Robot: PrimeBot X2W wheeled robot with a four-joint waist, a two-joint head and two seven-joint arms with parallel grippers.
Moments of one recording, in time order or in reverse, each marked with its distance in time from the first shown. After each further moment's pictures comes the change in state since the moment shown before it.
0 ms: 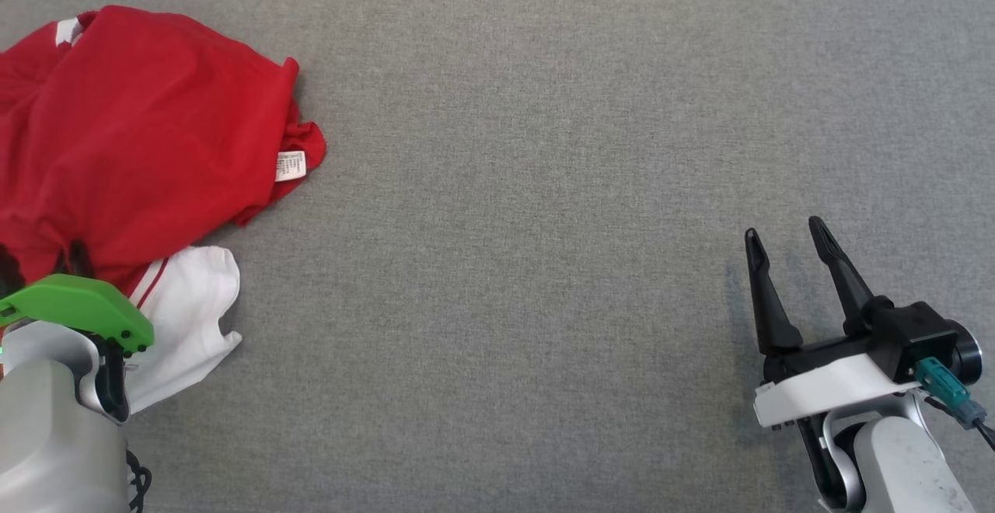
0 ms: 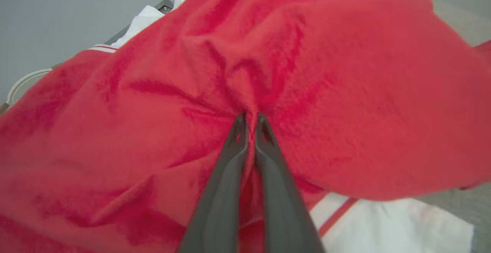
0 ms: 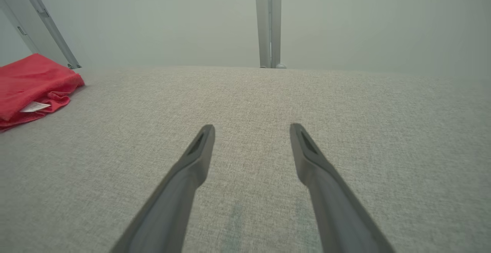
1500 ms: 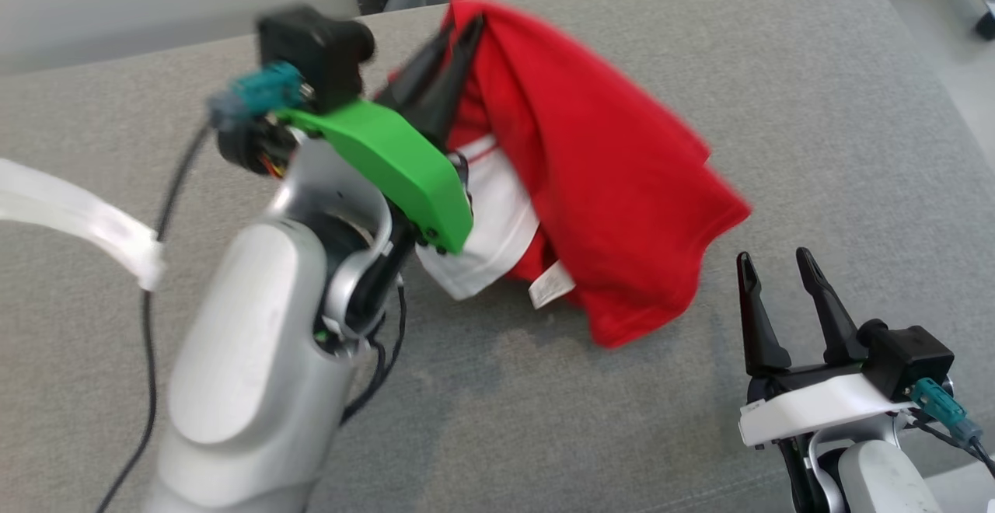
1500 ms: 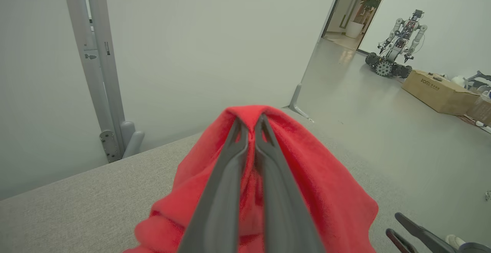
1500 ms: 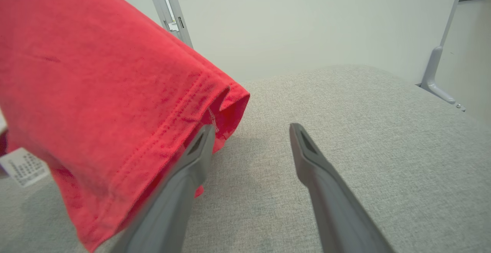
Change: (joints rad) left arm -0.029 -0.190 -0.591 -1.021 -0.216 0.024 0.501; right arm 0.046 0.055 -0.002 0.016 0.109 0.000 0.000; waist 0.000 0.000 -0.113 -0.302
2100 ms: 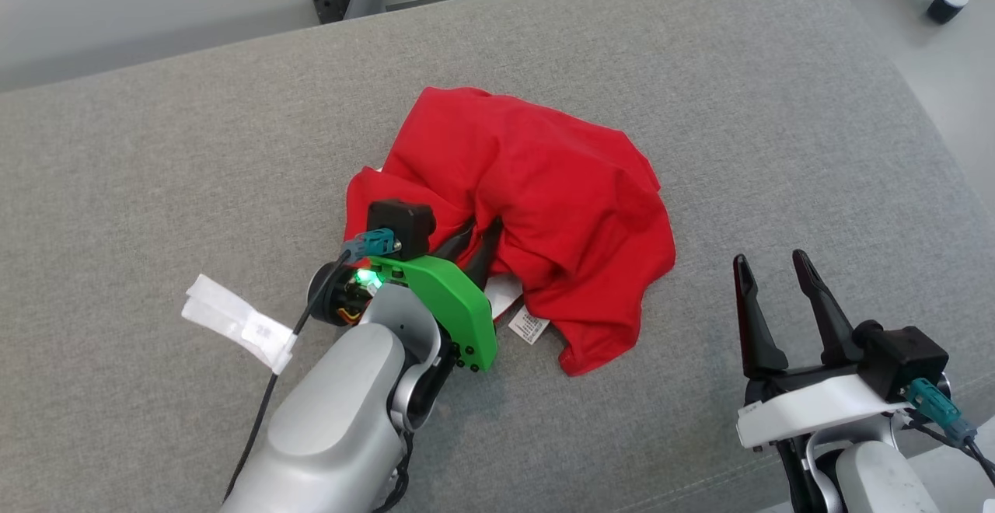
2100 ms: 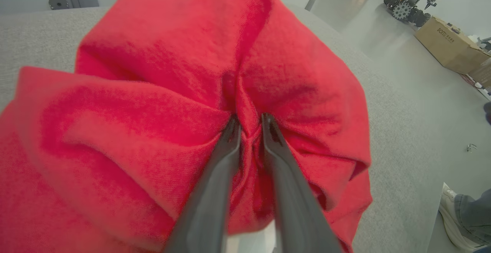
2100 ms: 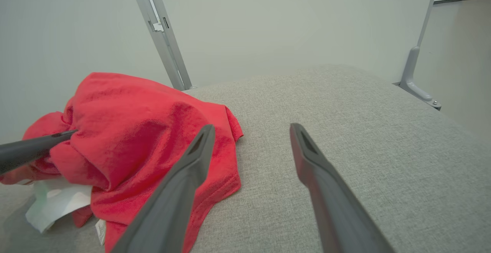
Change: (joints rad) left arm 0.062 -0.003 -0.288 0.616 -0.162 0.015 -0.364; right arm -0.004 0.000 0.007 0.011 -0.007 0.000 0.000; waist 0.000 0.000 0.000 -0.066
